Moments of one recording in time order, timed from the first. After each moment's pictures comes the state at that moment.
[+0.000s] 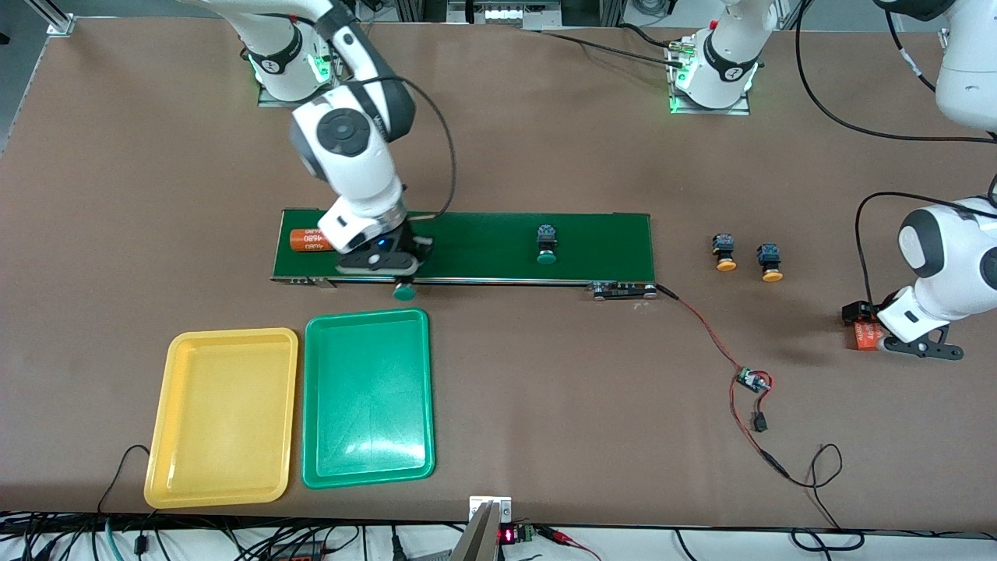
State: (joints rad) left arm 0.41 0.67 -0.05 -1.78 0.22 2.47 0.34; right arm 0.51 0.35 0.01 -1.88 -0.15 2.42 0.66
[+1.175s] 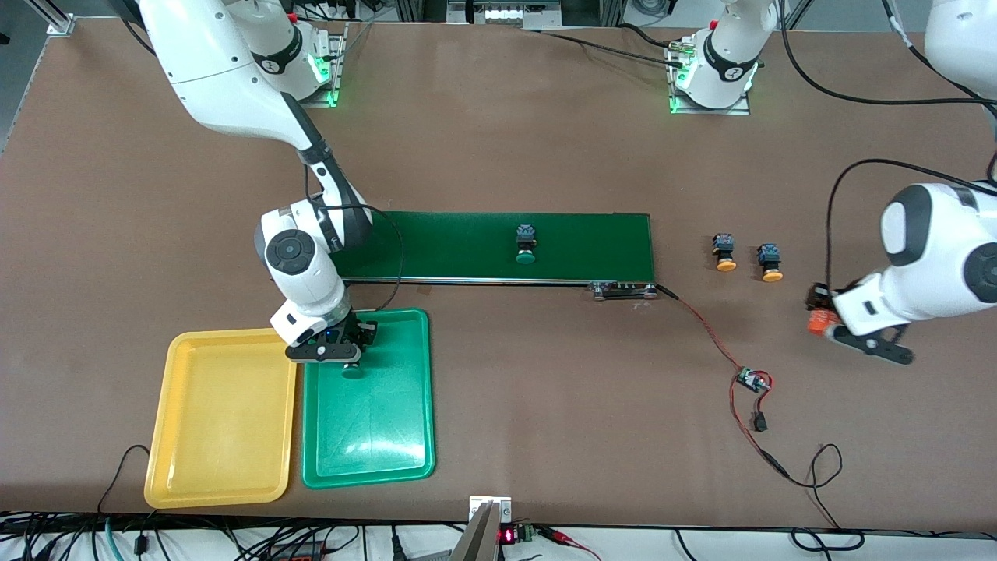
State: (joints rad) left arm 0.36 0.47 -0.33 -1.73 0.21 2.02 0.36; right arm 0.37 0.72 -0.04 -1.73 -0.15 2.65 0.44
